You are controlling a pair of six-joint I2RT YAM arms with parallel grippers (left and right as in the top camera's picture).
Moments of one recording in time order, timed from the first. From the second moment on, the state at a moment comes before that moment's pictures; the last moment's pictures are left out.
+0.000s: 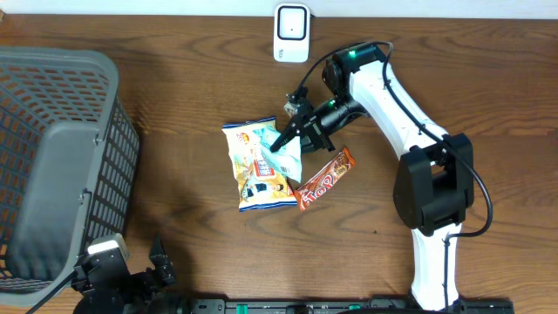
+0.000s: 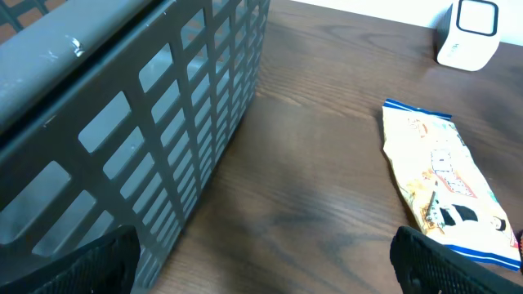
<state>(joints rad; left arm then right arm) -0.05 0.05 0.73 -1.20 -0.22 -0.21 0.38 2.21 1.93 -1.70 -1.25 0.06</state>
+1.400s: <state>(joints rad) -0.05 0.05 0.73 -1.20 -0.22 -0.21 0.40 2.21 1.93 -1.28 -0.80 -0.11</state>
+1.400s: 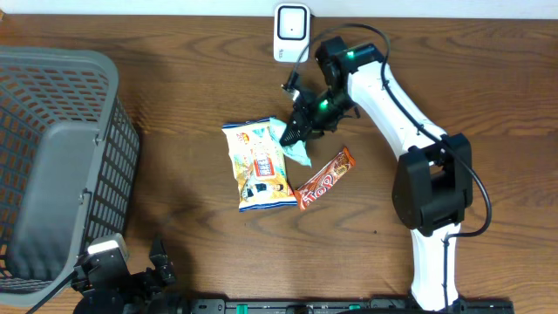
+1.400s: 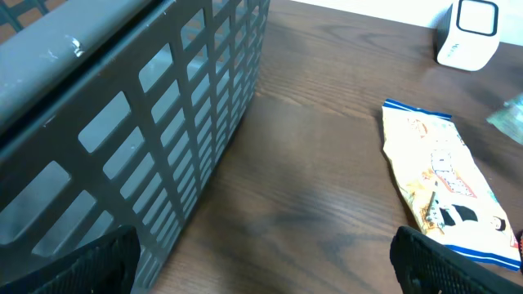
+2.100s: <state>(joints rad) -0.05 0.05 0.73 -1.20 -0.22 -0.21 0.43 2.25 1.92 0.00 -0.11 -0.24</state>
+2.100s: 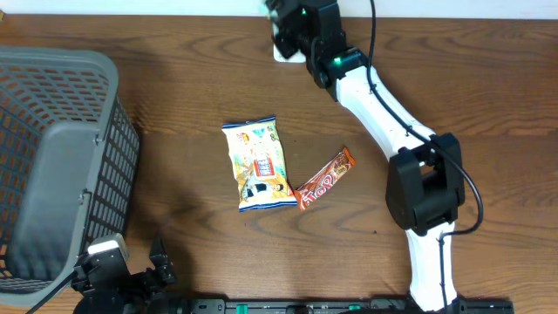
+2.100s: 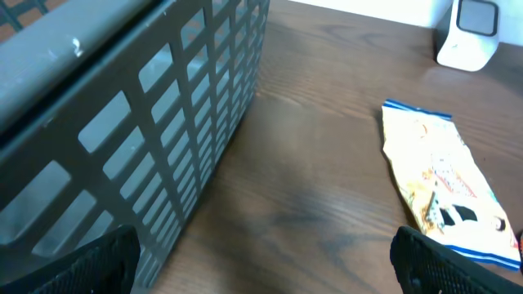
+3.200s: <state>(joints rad) -0.05 0.05 0.73 -1.20 -0.22 -0.21 0.26 2.17 2.10 -0.61 0.34 -0.19</state>
